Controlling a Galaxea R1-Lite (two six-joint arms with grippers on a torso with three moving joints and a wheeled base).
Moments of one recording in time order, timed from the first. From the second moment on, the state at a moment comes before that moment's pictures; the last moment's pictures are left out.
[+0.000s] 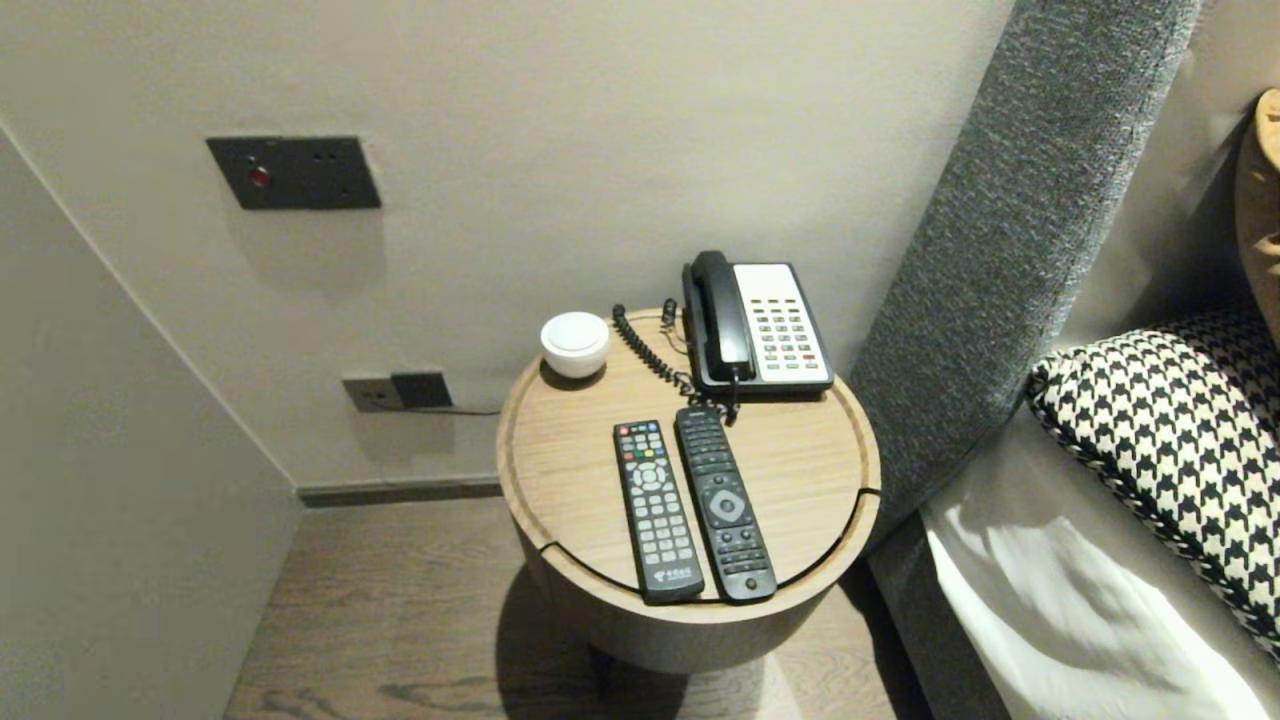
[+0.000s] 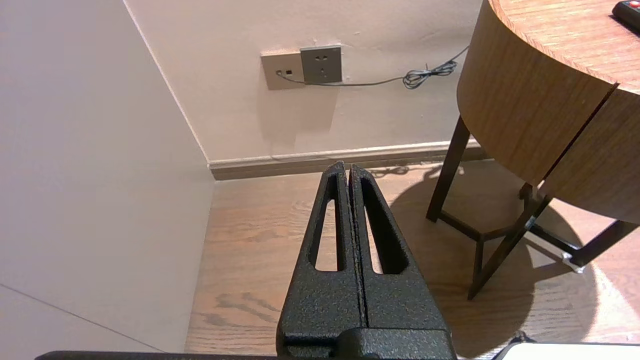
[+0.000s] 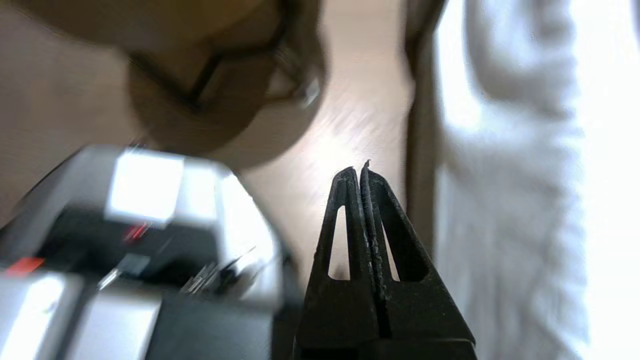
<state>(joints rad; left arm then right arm) 0.01 0.00 0.00 -0.01 0.00 0.08 0.04 0.45 -0.16 0.18 0.12 -0.06</state>
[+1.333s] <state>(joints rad) 0.01 0.00 0.00 -0.01 0.00 0.08 -0.01 0.05 -0.02 0.05 0.02 -0.08</state>
